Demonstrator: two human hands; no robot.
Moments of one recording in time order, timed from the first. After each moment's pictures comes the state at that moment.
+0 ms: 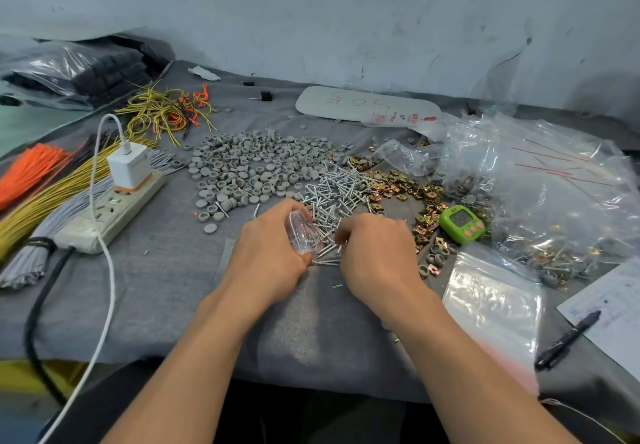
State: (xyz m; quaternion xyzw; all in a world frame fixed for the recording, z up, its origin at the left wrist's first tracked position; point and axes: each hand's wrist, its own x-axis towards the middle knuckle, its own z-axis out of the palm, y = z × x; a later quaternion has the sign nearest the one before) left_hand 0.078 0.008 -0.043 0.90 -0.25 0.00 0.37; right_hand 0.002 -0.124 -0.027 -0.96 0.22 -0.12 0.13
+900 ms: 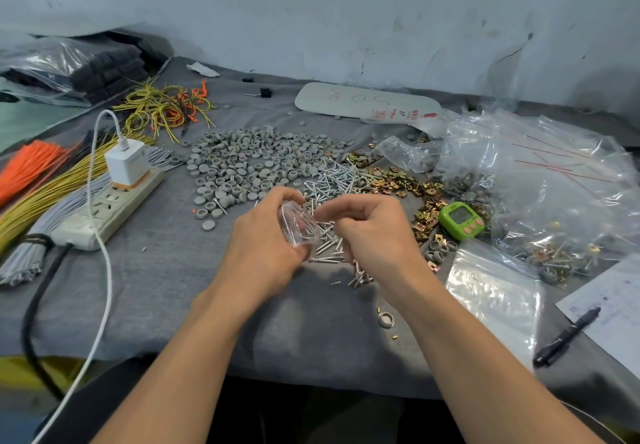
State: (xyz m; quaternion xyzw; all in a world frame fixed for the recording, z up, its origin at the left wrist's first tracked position) left_hand 0.078 0.010 -0.042 0.88 -0.24 0.01 0.41; right_hand 0.001 -0.131 -0.021 -0.80 0.16 -0.17 0.56
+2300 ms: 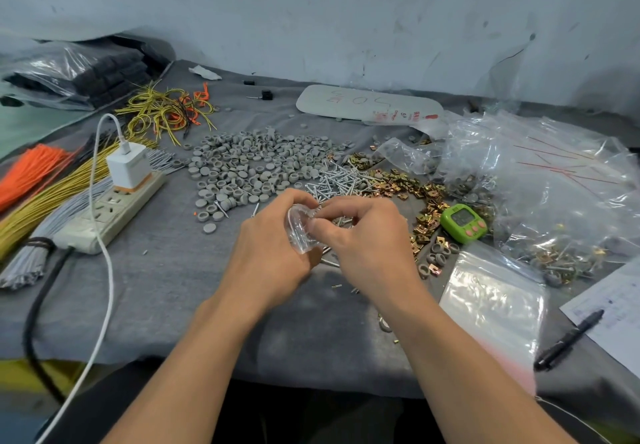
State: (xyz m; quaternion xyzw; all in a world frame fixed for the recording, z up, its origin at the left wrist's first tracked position) left_hand 0.067 0.009 -0.036 0.86 -0.27 0.03 0.44; right_hand -0.003 -0.116 -0.016 -0.81 0.19 -0.23 0.50
